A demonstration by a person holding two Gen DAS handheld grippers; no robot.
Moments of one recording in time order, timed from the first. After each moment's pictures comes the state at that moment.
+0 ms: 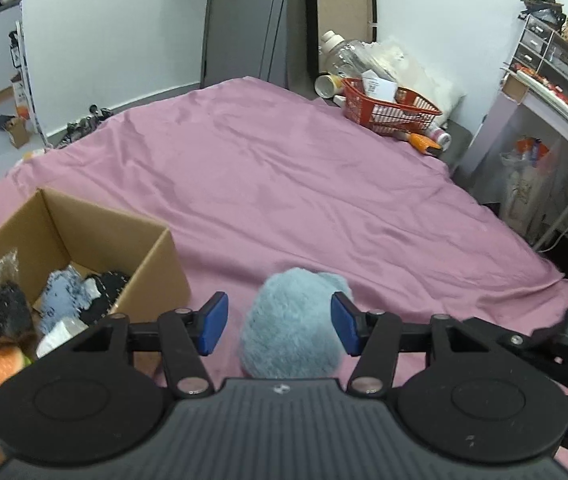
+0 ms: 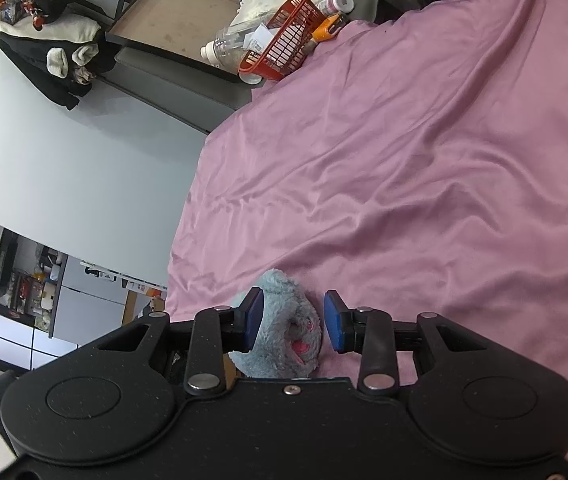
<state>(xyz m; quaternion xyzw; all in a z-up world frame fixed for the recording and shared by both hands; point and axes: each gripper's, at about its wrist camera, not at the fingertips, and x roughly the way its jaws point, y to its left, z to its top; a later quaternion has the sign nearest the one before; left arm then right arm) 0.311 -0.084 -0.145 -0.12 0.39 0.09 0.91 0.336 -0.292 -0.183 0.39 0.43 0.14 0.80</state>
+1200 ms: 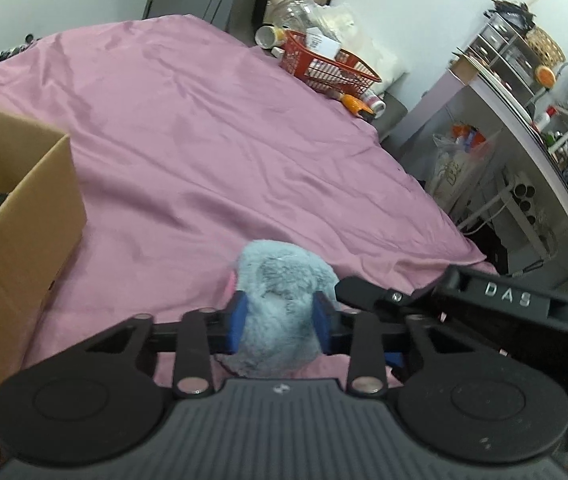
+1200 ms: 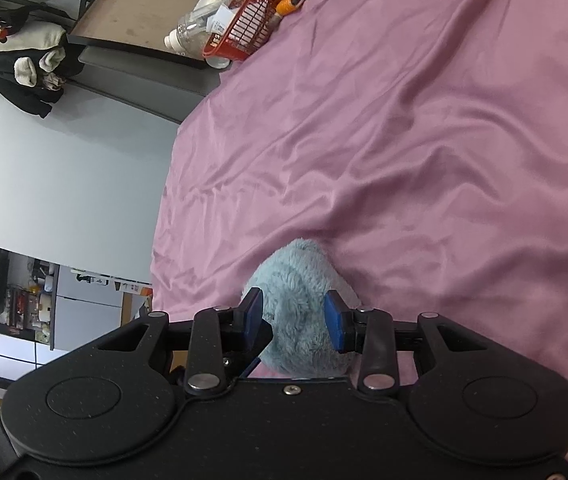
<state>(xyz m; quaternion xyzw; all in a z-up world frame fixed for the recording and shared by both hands) 0.312 -0.094 -0.174 -0.23 0.43 -0.03 0.87 0.349 -0.287 -0.213 0.42 0.47 0.12 0.77</state>
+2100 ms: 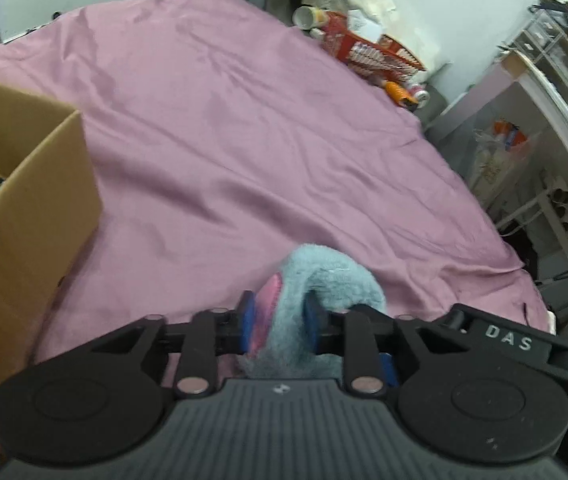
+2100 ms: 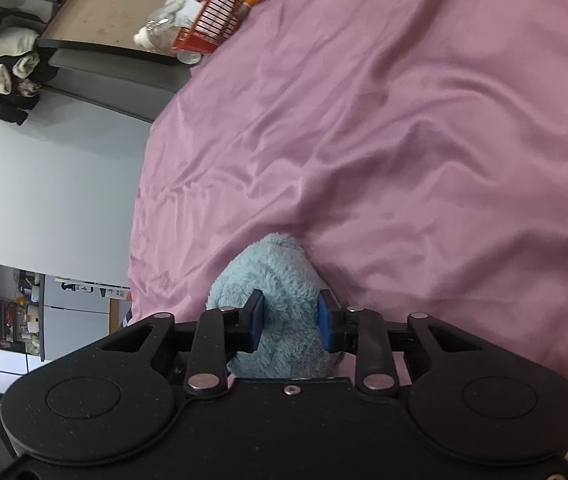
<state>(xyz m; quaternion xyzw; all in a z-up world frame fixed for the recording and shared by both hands) 0.332 -0.090 -0.194 -0.23 0.46 0.01 0.86 0.353 -0.281 -0.234 0.42 0.48 0.09 0.76</state>
